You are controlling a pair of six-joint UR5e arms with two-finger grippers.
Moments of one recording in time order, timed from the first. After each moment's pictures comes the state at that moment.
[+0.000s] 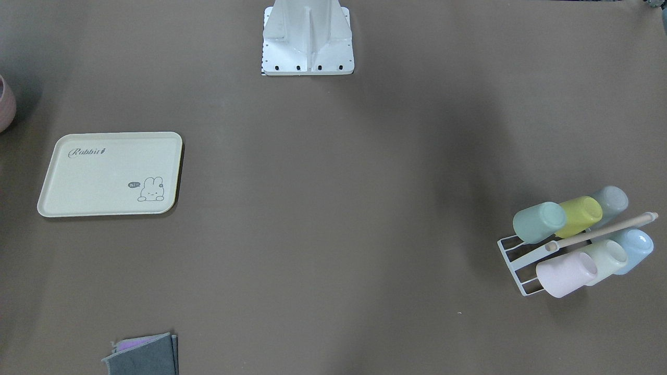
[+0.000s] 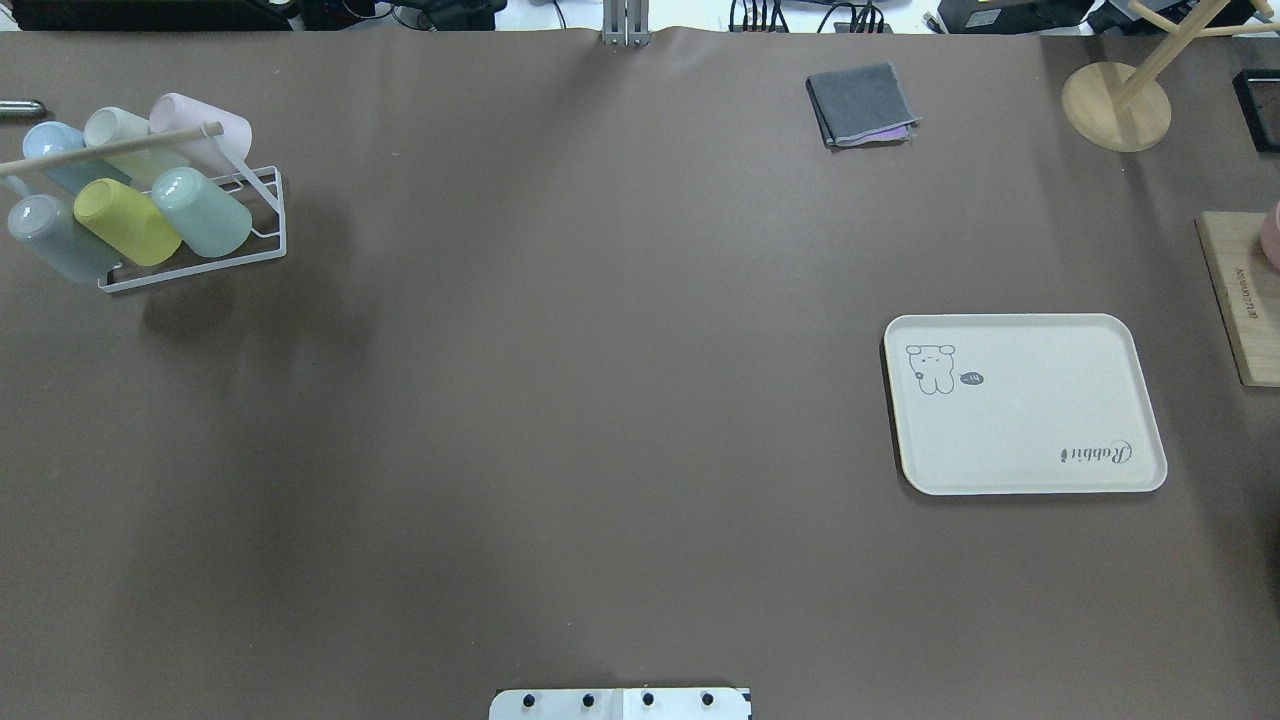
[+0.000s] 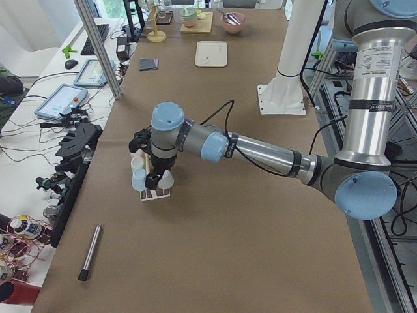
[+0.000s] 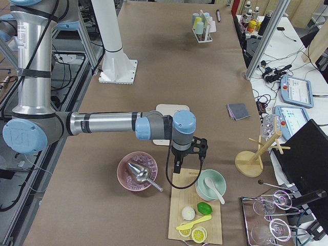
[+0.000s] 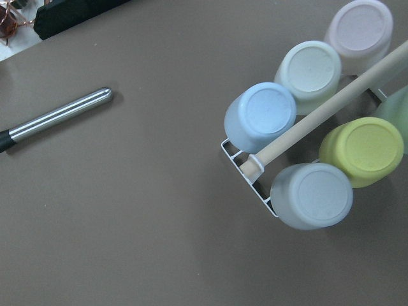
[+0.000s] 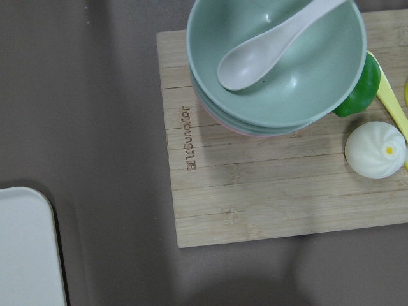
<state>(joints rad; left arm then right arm) -1.45 -1.66 -1.83 -1.69 -2.20 0.11 1.53 -1.66 1.74 -1.58 2.31 0.22</state>
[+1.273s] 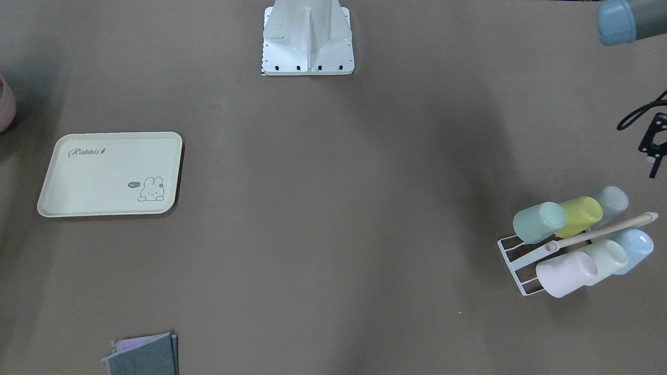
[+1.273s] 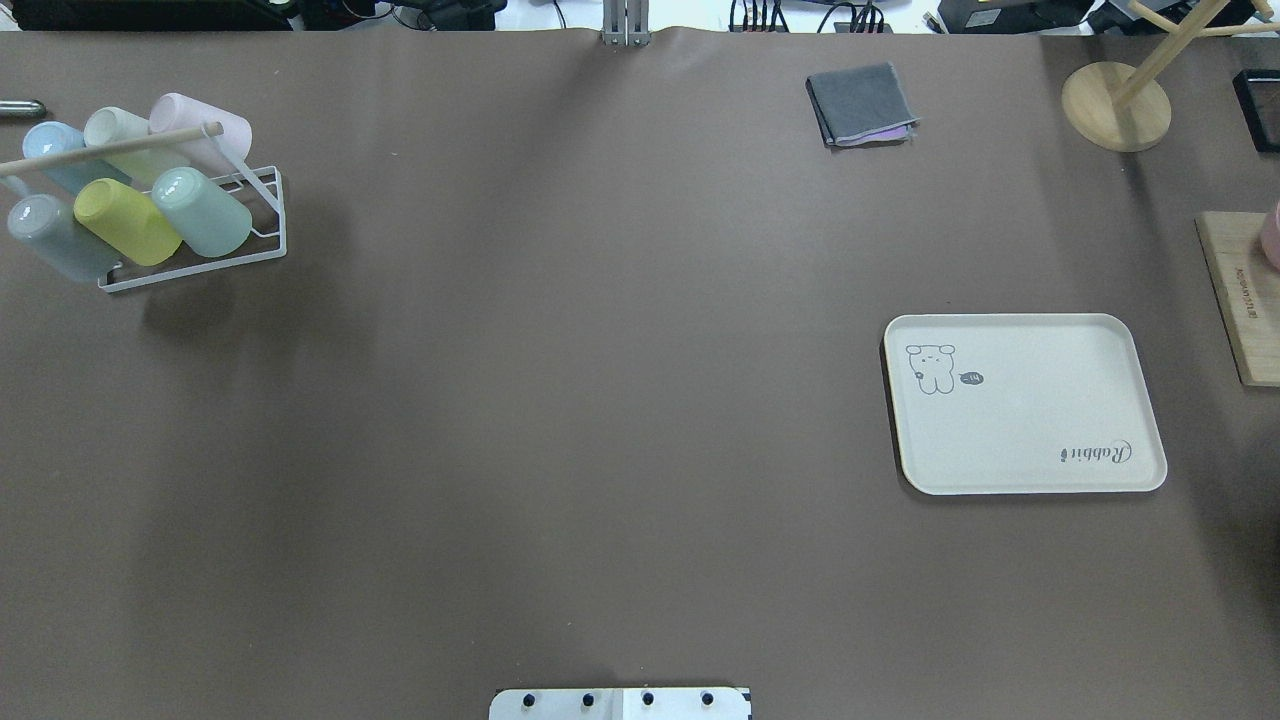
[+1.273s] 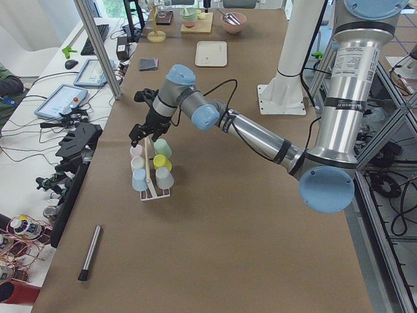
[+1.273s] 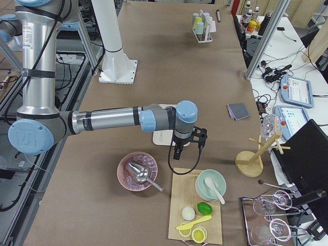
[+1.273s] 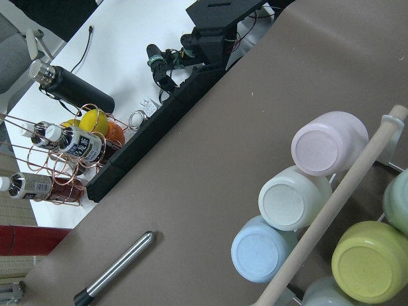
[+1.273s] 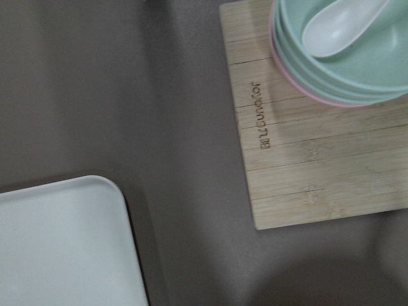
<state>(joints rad) -1.22 -1.72 -1.93 -1.84 -1.81 0.12 1.39 -1.65 1.81 -1.58 2.37 0.43</state>
